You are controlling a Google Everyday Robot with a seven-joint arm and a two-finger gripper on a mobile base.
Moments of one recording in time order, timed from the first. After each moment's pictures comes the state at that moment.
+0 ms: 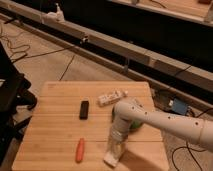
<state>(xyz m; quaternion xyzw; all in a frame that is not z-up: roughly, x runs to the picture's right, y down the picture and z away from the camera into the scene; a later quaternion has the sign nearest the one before) 0.055 0.303 0.743 -0.46 -0.26 -0.18 0.83</state>
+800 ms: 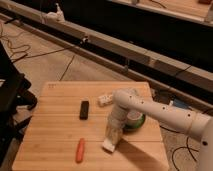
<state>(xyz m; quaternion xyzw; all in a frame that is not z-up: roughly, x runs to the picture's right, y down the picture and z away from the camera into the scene) 0.025 0.260 0.782 -0.43 -0.30 -0.22 0.82</state>
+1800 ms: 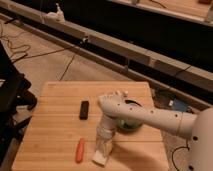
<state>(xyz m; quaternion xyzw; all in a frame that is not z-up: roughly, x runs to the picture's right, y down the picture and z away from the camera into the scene) -0.011 0.314 0.746 -0.46 -0.32 -0.24 0.79</state>
